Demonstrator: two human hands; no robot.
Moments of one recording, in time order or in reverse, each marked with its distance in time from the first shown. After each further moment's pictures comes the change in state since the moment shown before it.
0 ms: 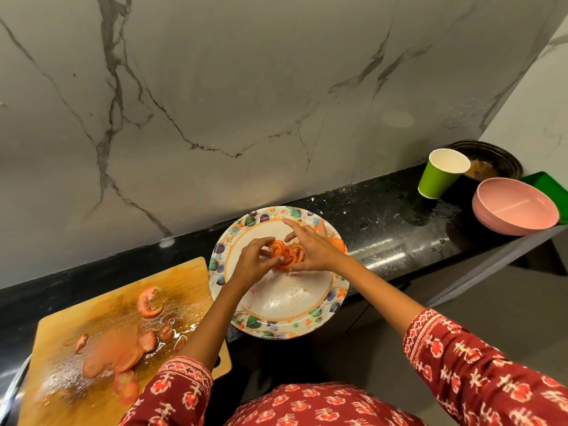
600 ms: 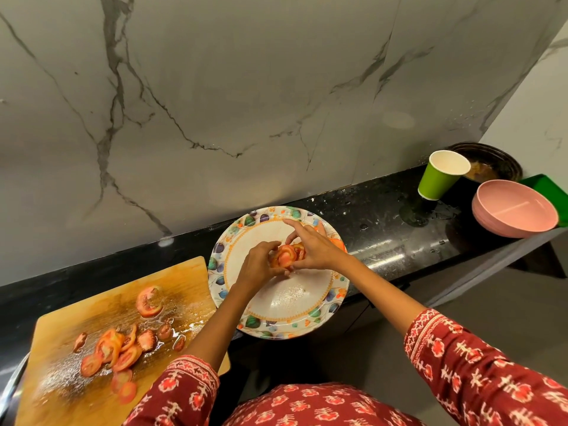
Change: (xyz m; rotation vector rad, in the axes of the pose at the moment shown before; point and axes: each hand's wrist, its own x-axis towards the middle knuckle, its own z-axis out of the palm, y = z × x) left_hand -0.002 0.010 0.009 0.140 -0.063 -0.033; right_hand -0.001 0.000 -0.004 0.064 -0.011 0.019
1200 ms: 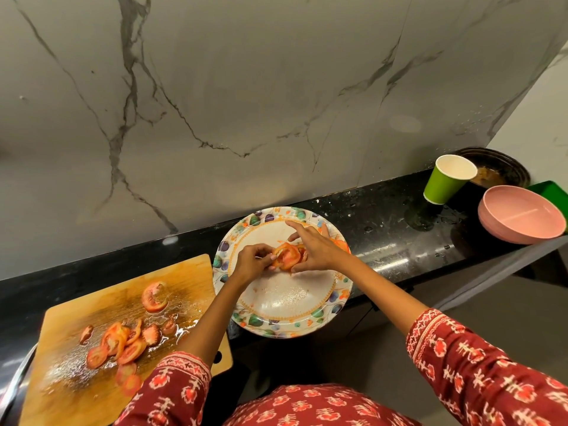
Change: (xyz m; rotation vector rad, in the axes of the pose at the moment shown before) left_hand -0.007 -0.008 -0.018 -0.437 0.025 -0.199; right_hand 0.003 -0.004 -0.002 -0.058 -0.058 0.003
